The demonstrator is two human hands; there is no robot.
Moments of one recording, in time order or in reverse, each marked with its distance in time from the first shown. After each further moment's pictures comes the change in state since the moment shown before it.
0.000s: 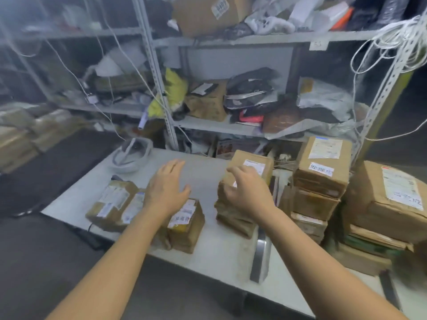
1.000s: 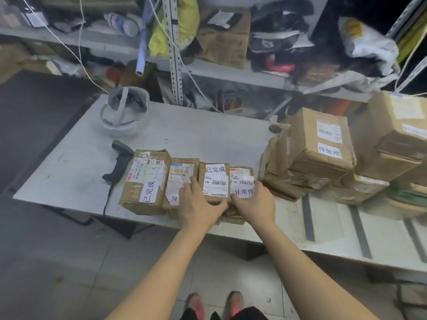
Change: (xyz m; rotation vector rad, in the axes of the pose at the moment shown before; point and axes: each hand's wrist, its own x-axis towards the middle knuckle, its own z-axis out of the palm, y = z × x) left_hand -0.010 -0.200 0.112 -0.290 -0.279 -0.216; right_hand 0.017 -0.123 0.253 0.142 0.028 0.805
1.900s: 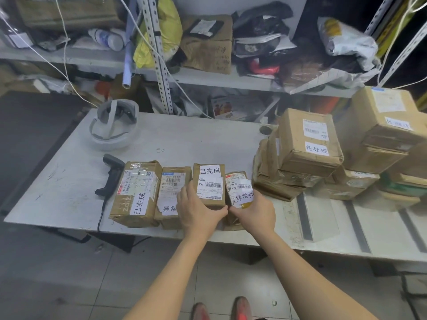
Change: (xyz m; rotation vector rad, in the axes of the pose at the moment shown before) left_hand 0.004 0.010 0.020 -0.215 0.212 0.064; right_hand -0.002 0.020 -0.004 0.041 0.024 0.062
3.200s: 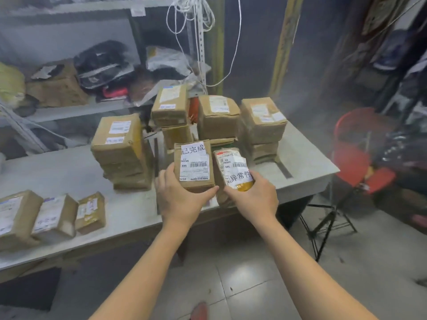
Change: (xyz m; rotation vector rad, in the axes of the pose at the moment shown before) left_hand -0.335 0.339 0.142 -0.228 -0.005 0.439; right_hand -0.104 0.340 -0.398 0.213 0.416 0.071
